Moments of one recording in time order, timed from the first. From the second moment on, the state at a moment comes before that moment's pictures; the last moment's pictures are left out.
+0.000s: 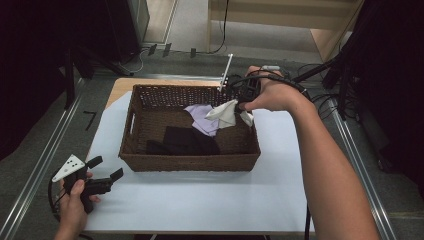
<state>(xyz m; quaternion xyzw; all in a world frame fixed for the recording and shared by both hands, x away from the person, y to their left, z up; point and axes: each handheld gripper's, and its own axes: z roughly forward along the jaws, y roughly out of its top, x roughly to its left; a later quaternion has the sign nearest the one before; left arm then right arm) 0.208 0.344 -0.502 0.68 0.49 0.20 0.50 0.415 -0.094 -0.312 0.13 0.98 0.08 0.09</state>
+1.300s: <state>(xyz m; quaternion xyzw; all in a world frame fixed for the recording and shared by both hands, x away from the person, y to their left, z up) 0.209 0.344 -0.503 0.68 0.49 0.20 0.50 0.416 -0.177 -0.314 0.19 0.98 0.07 0.10</state>
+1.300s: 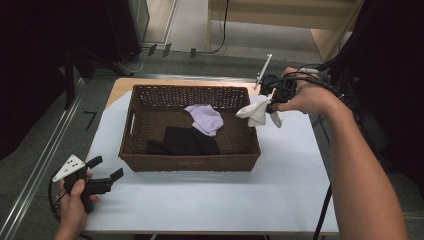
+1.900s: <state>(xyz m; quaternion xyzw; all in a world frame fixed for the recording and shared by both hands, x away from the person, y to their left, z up) 0.208 0.344 -0.502 0.68 0.49 0.20 0.50 0.416 -0.215 -0.342 0.21 0.97 0.05 0.09</state>
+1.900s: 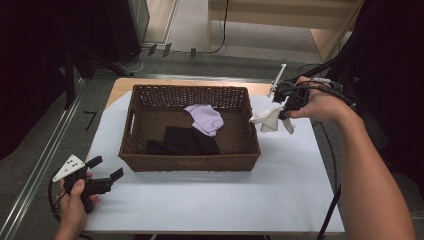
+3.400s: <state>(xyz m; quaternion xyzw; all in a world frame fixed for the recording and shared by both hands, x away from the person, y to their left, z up) 0.208 0.344 -0.502 0.68 0.49 0.20 0.50 0.396 -0.267 -0.438 0.26 0.96 0.06 0.07</state>
